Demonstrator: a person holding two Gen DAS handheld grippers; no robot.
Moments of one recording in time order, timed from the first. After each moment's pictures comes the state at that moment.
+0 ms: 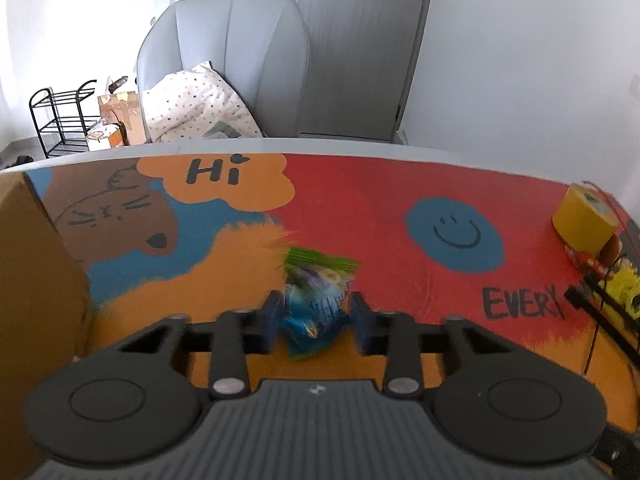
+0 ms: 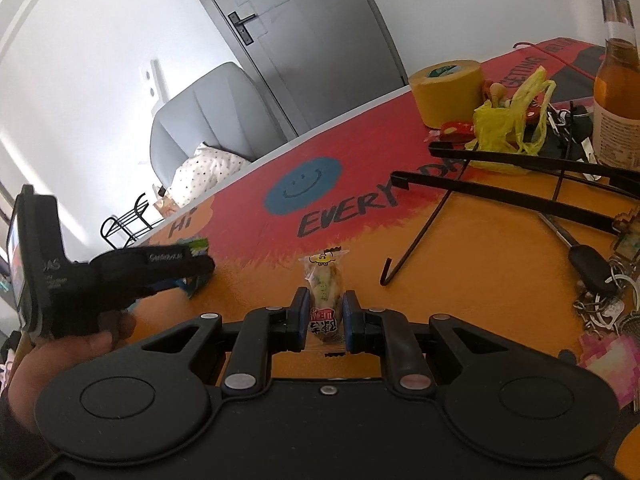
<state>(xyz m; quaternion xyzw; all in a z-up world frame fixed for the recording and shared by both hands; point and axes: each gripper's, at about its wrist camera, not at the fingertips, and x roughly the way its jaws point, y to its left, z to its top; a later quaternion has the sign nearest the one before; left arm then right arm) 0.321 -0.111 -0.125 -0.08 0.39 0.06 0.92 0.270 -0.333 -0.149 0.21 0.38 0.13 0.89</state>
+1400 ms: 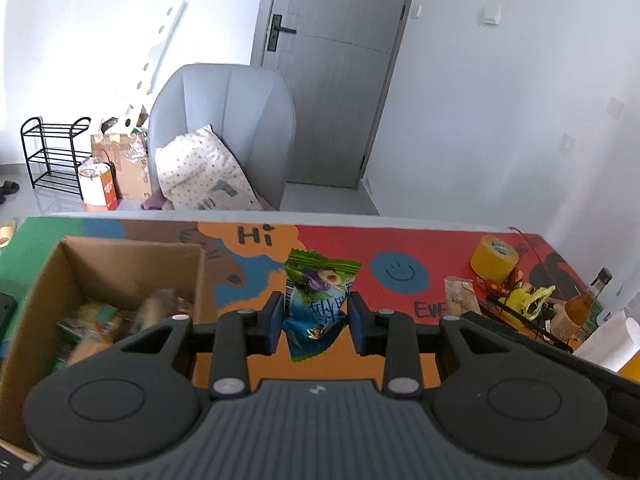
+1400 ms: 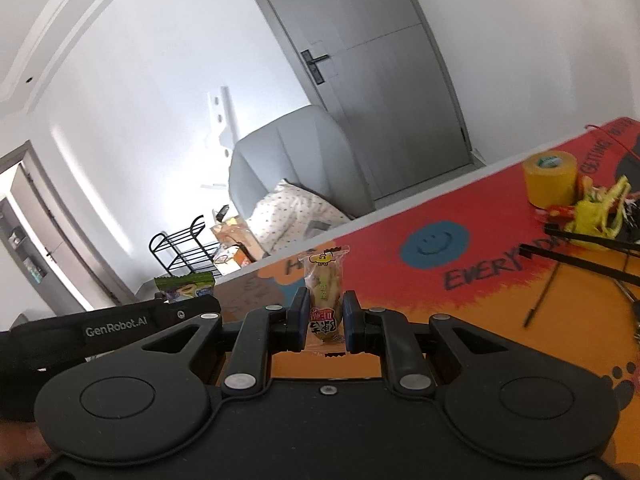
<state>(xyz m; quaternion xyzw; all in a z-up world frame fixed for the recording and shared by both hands) 0.194 -0.052 0.000 -0.11 0.32 0.00 0.94 0.231 -0.253 -0.052 0.19 0.30 0.19 0.91</state>
